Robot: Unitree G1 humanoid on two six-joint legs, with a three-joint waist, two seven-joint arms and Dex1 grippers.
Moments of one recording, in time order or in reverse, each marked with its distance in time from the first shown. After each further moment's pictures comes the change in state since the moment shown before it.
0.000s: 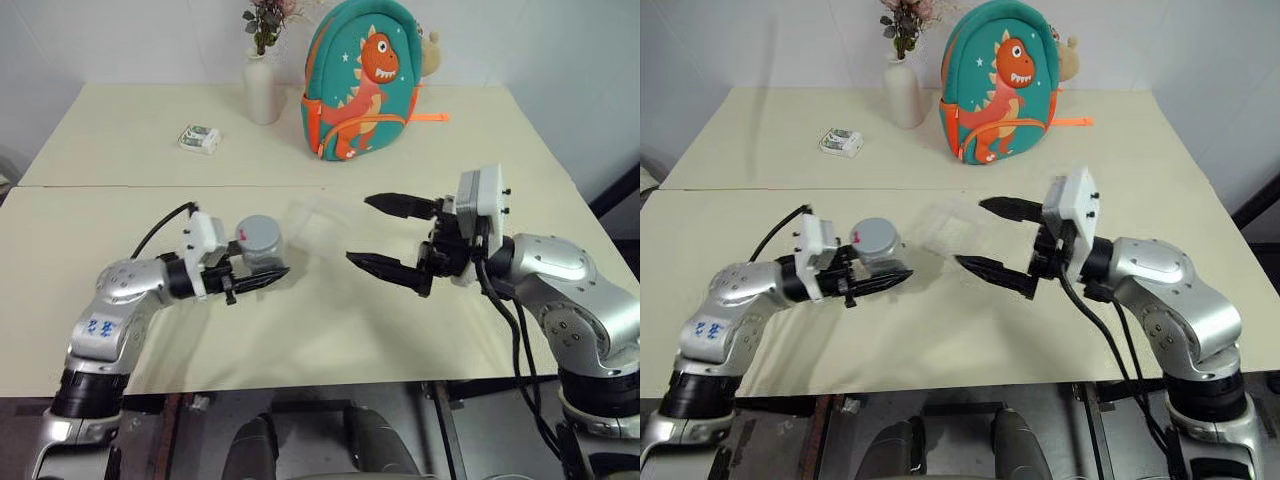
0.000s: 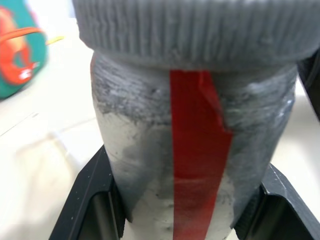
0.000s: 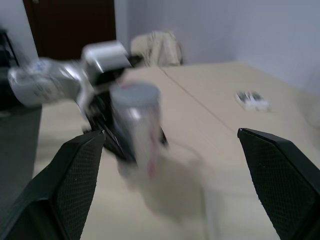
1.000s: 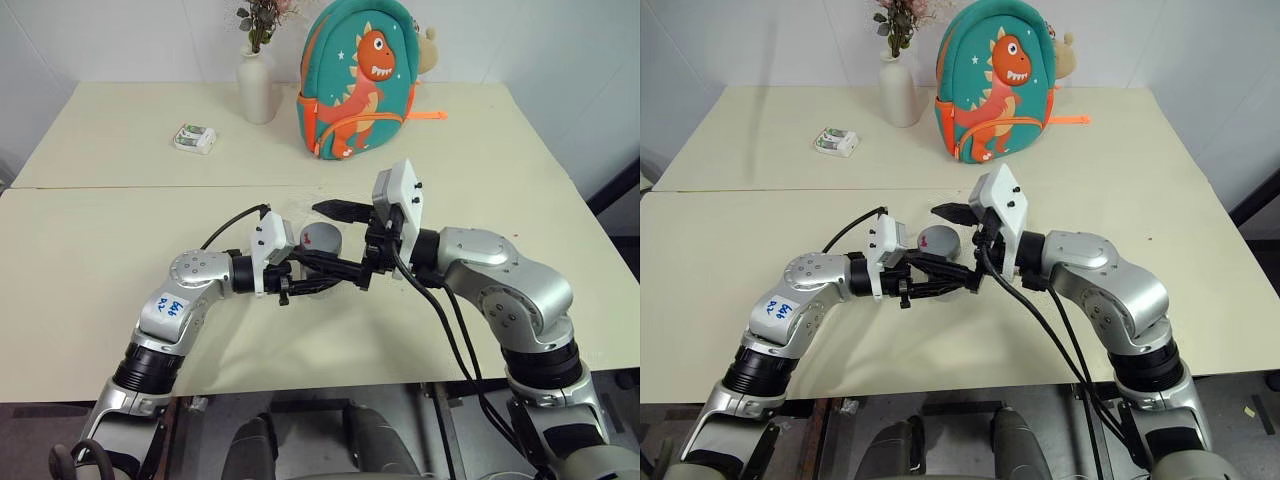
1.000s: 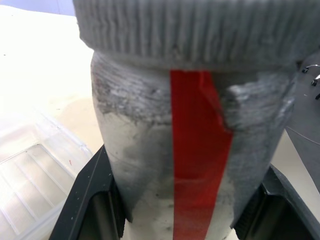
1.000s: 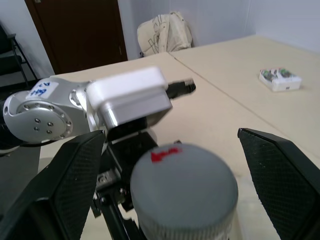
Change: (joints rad) left arm -0.075 -0.130 -0.133 0.030 0.063 0.081 0.024; right arm -0.095 0.133 0.145 0.139 -0.089 0.094 -0.076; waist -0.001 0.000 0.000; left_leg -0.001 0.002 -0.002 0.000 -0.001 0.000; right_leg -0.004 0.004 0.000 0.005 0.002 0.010
